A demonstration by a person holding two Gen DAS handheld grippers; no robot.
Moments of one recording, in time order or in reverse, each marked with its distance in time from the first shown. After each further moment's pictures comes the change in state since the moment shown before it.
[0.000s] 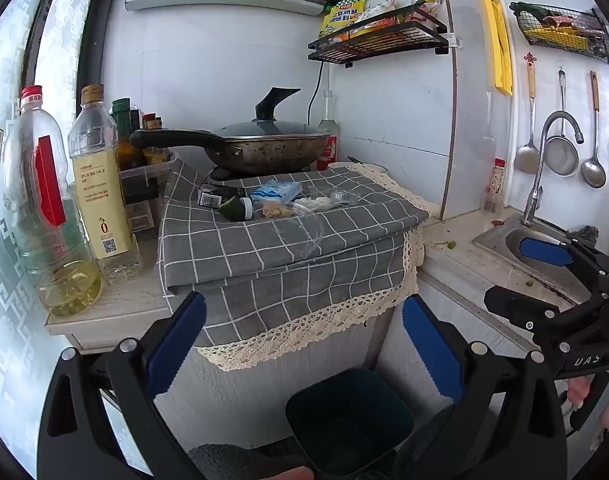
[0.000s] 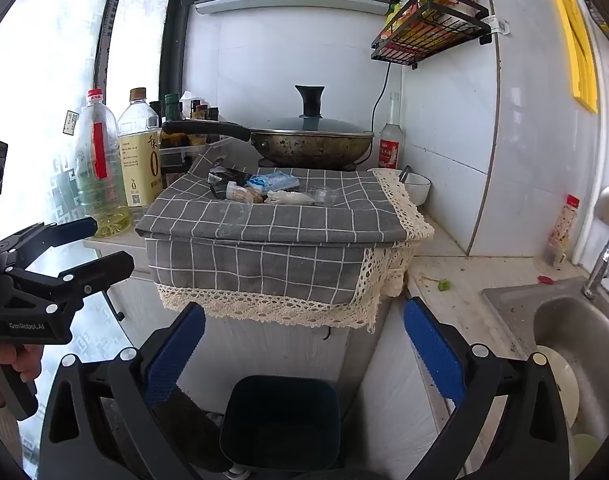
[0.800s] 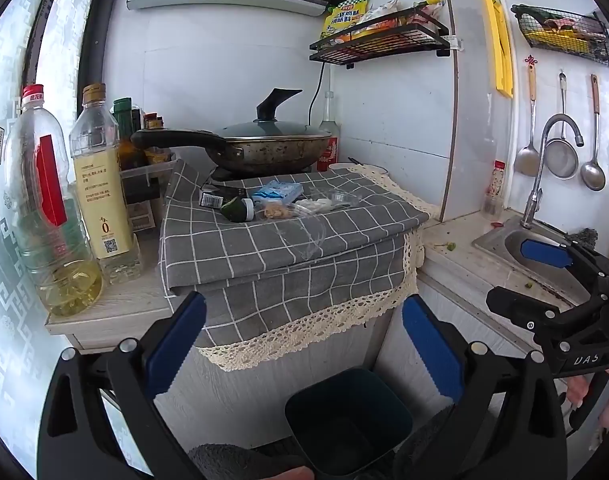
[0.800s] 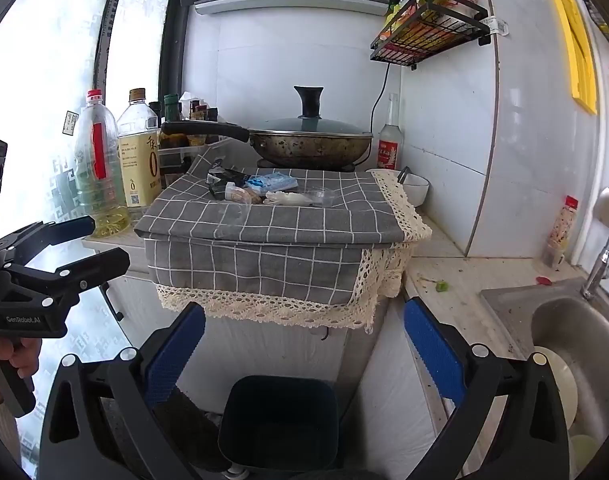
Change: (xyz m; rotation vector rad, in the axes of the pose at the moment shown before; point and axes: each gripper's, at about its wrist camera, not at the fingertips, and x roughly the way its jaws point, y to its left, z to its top) left arm -0.002 0.001 0.004 -0.014 0.002 -0.005; right arm -0.001 -0.002 0.001 -0.002 -0.006 -0.003
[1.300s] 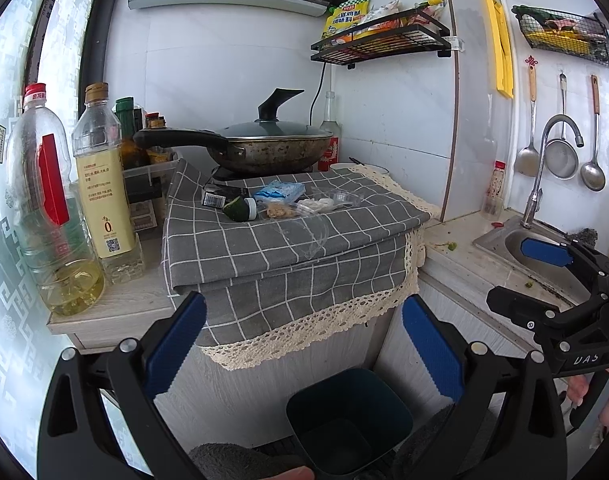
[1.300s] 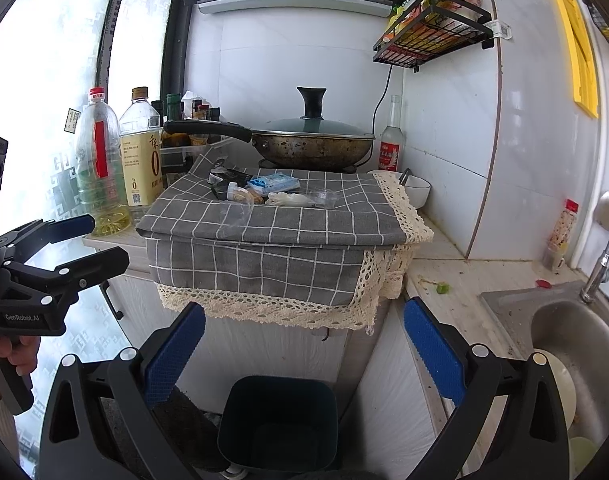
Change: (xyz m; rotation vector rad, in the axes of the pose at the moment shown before) left arm -0.004 0.005 0.002 -0.002 0.000 -0.001; right arm 0.001 0.002 0.002 -0.007 -0.001 -0.001
